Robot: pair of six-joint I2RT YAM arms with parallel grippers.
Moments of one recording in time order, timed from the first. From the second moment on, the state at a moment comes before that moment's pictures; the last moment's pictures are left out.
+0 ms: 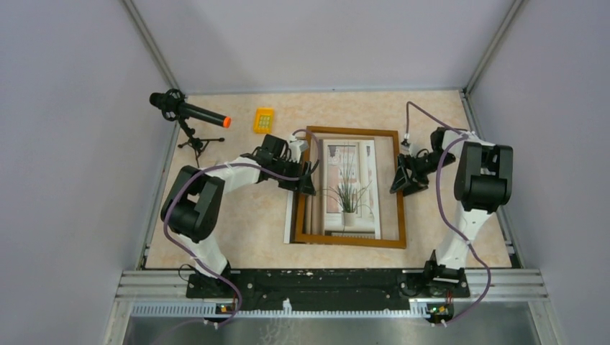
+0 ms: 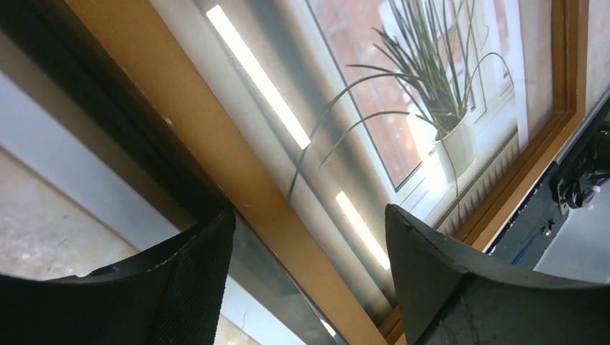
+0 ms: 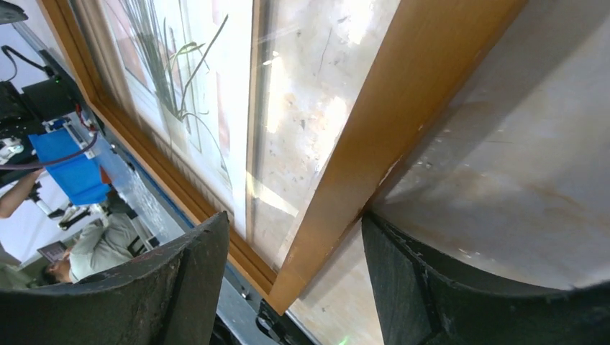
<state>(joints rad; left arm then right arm) -0.43 1.74 0.99 -0.21 0.58 -0.18 -0.14 1.98 1.26 -1.04 -0.72 -0.40</state>
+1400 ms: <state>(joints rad) -0.39 1.69 0.93 -0.18 0.51 -0.15 -0.14 1.98 1.29 -0.99 -0.68 -0.40</state>
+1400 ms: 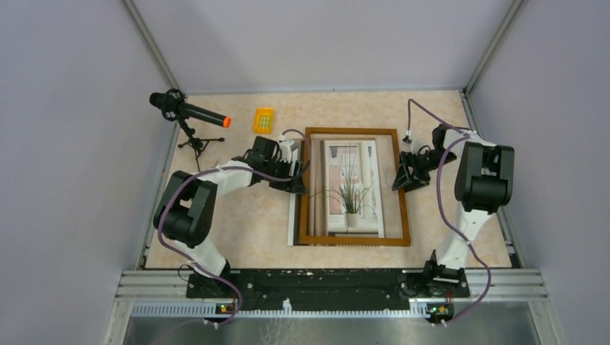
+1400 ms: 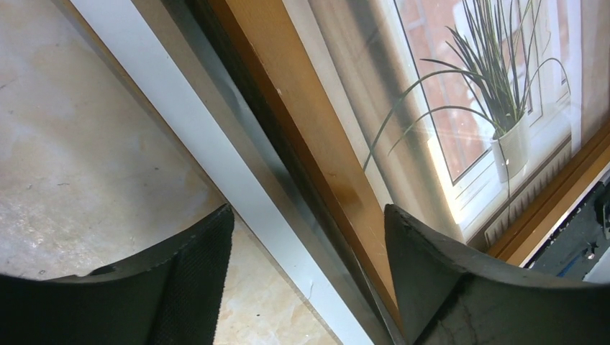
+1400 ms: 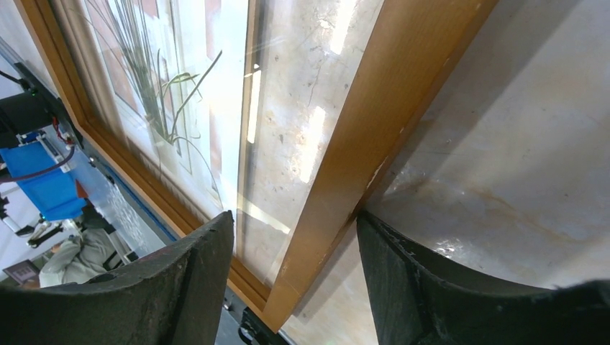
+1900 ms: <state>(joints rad) -0.40 1.66 0.93 -0.16 0.54 -0.16 -0.14 1.98 1.28 -0.98 -0.68 -0.40</state>
